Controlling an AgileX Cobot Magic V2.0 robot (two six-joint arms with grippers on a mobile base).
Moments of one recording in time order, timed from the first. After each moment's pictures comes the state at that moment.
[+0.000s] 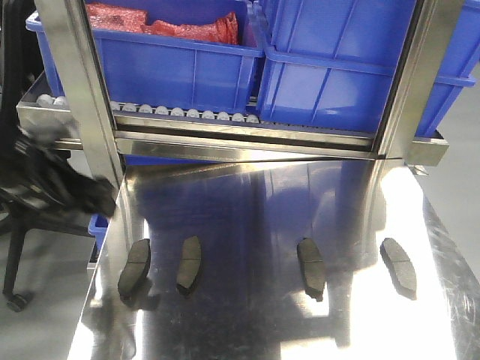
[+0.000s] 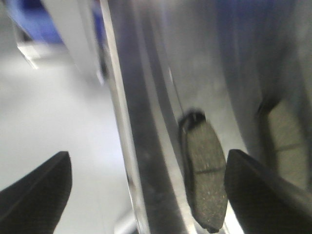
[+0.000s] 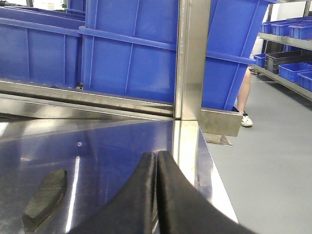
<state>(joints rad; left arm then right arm) -0.08 1.73 -1.26 -0.29 0.84 0.20 0.01 -0.01 0.03 0.06 0.09 -0.09</state>
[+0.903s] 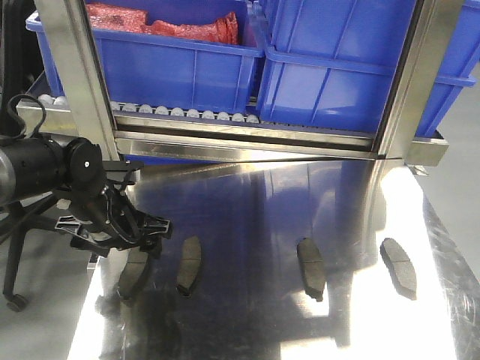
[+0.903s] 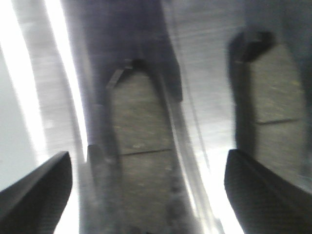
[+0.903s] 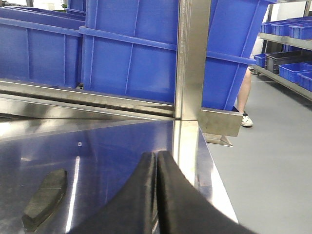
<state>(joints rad) -0.32 1.85 -1.26 -0.08 0.86 -0.20 0.01 -0.01 0.03 0.06 0.09 -0.09</state>
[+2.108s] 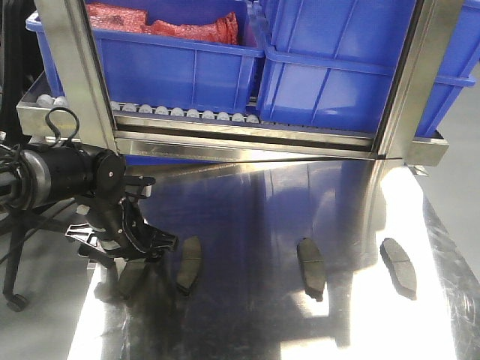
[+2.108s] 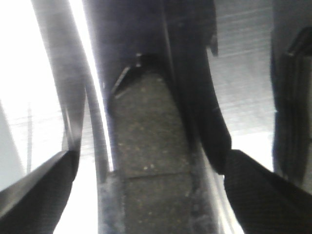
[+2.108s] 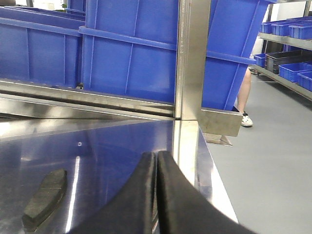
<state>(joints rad) -0.35 1.96 -1.32 -0.03 0.91 -0.22 0.01 -0.01 0.03 0.06 0.09 -0.09</state>
